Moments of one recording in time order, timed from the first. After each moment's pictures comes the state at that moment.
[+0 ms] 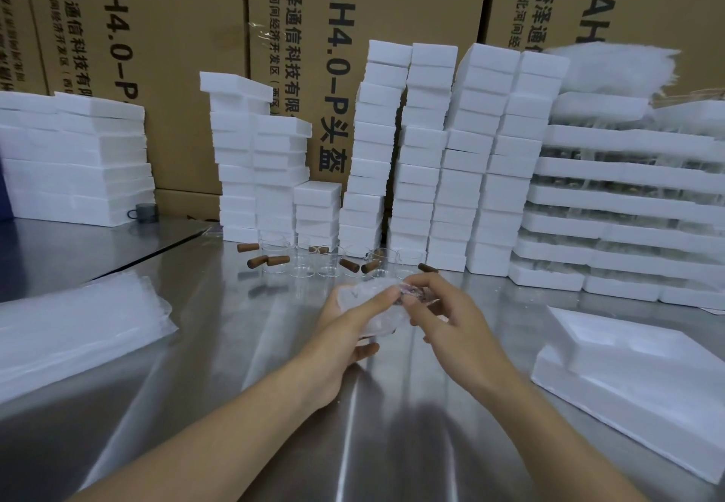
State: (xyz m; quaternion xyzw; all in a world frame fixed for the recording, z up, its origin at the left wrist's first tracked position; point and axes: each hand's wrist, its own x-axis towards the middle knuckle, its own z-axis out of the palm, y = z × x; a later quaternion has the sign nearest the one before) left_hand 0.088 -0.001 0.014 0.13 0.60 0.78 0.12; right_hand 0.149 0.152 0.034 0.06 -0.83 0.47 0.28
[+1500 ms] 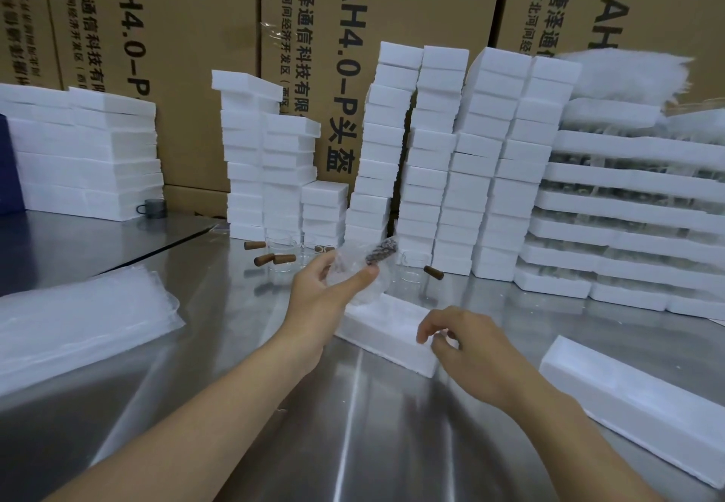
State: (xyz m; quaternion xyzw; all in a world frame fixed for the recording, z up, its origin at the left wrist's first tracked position) left_hand 0.045 -0.024 0.023 0.16 0.60 0.78 -0.05; right_hand 0.149 0.184 0.026 0.03 -0.96 0.20 0.16
